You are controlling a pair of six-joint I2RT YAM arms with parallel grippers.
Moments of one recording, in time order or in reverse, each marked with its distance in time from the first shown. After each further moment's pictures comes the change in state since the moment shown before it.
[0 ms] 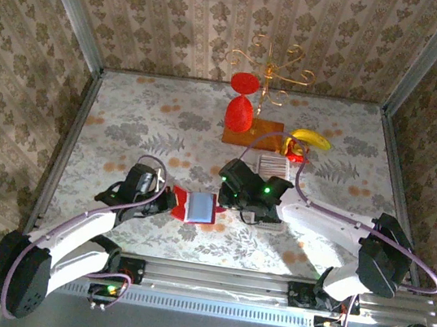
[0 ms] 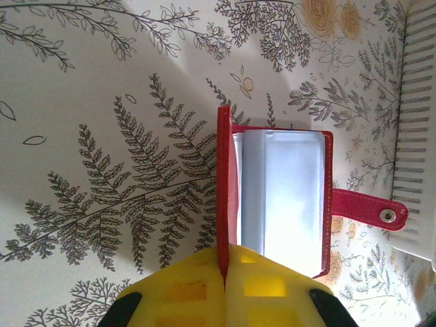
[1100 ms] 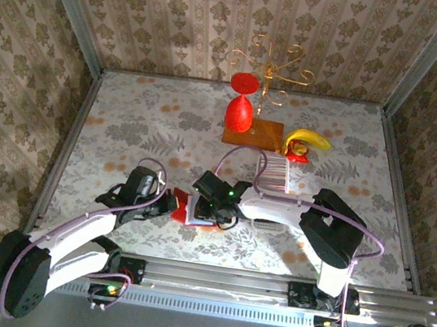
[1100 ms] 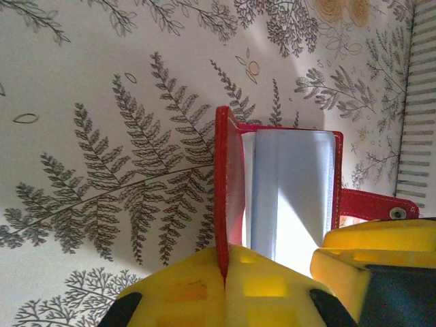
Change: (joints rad) left arm -0.022 -0.004 -0.024 0.016 -0.001 -0.027; right arm 0.067 0.340 0.060 0.130 -0.129 0.100
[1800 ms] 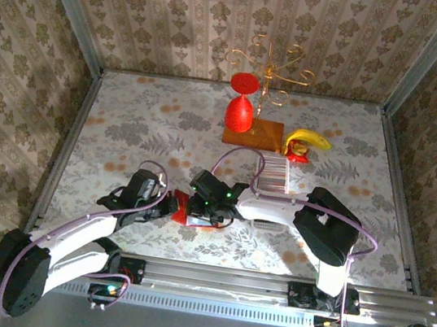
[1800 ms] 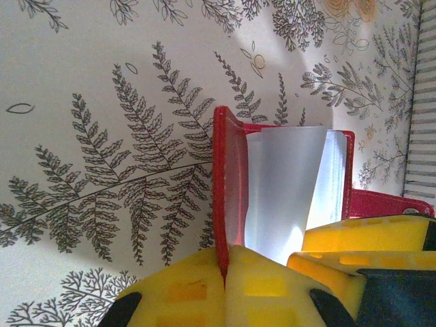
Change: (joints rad) left arm -0.033 0.001 -0.029 0.039 -0.034 -0.026; right arm 0.003 0.031 -0.010 0.154 -0.055 0.075
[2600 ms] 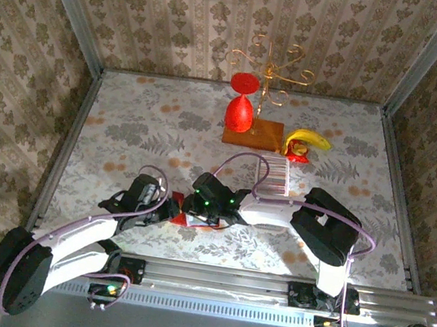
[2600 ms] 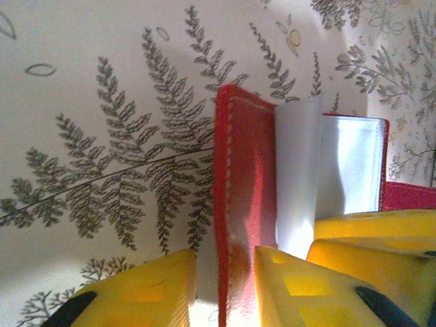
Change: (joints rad) left arm -0.019 0.002 -0.047 0.028 -0.031 -0.024; right arm 0.000 0.000 -0.092 0.233 -0.031 0.128
